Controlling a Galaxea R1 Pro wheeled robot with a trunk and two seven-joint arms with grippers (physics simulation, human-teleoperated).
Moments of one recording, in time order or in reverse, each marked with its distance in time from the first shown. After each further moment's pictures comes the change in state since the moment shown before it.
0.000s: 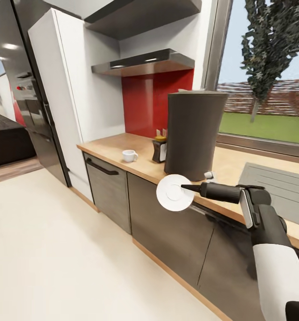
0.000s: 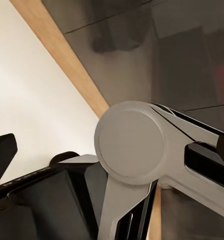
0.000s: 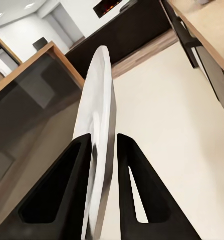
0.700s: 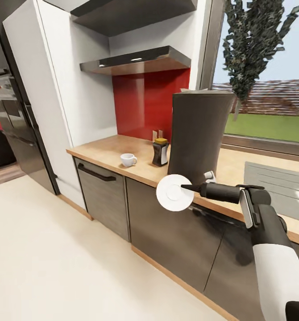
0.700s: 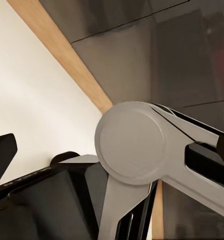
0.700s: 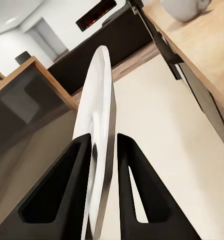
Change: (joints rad) left arm 0.000 0.001 0.001 0.000 0.000 -0.001 0.000; right arm 0.000 0.000 0.001 0.000 0.000 0.000 0.000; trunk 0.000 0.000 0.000
